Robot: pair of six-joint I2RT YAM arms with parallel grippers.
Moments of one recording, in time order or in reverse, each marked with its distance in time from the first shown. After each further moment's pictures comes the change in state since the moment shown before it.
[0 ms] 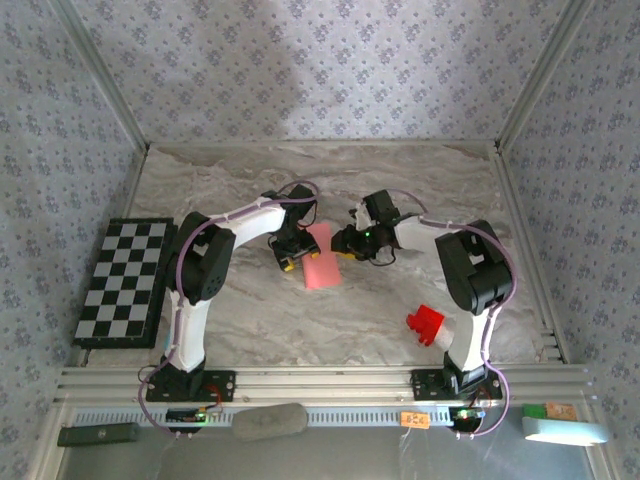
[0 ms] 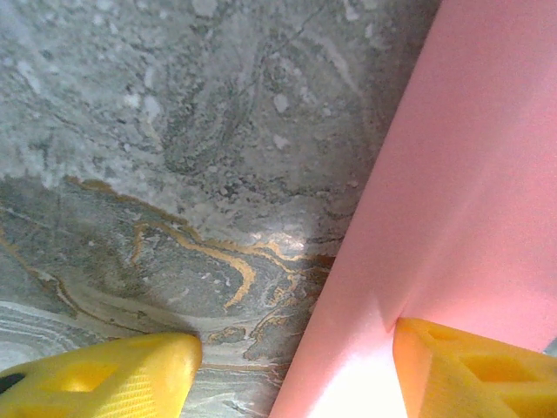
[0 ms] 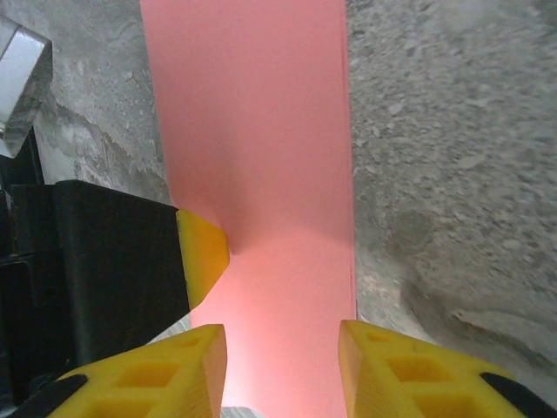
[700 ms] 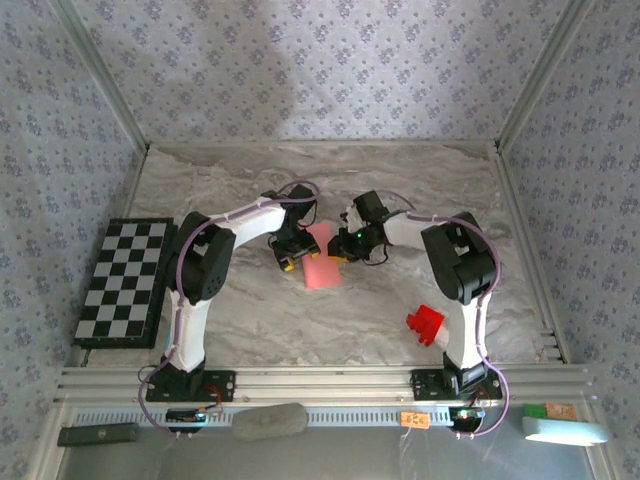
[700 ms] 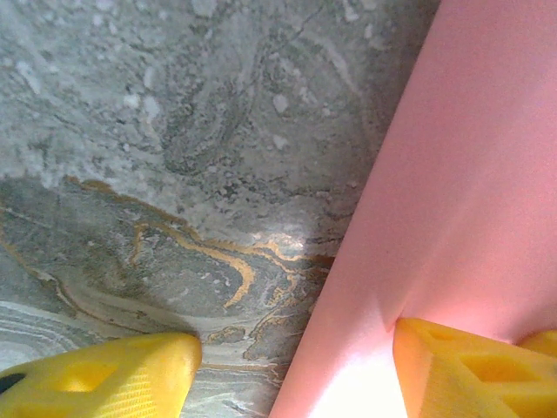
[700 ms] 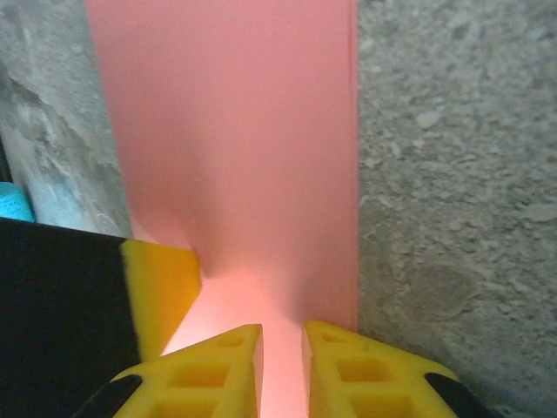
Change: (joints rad) left arm 0.000 0.001 0.000 -0.001 0.000 0.000; right arm 0.027 0.114 0.088 -0.063 -0.005 -0.045
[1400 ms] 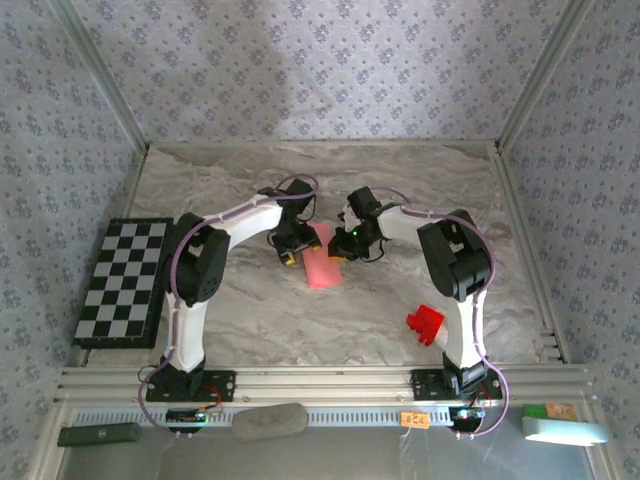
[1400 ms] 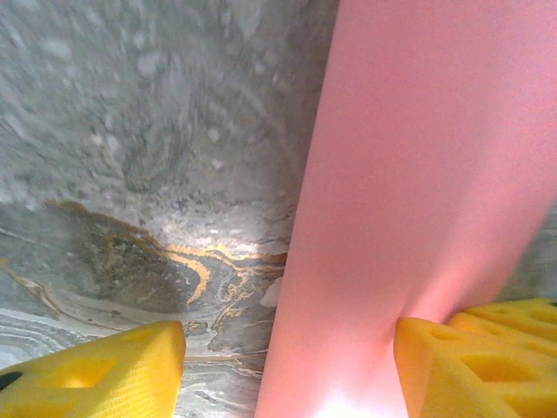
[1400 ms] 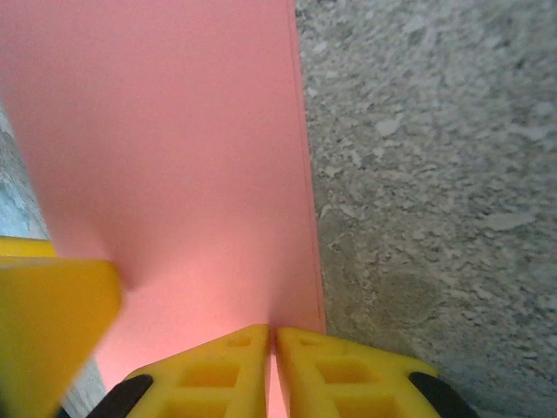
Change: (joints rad) left arm 0.024 -0.082 0.010 0.042 -0.005 0.029; right arm 0.014 0.047 0.111 -0.177 0.095 -0.036
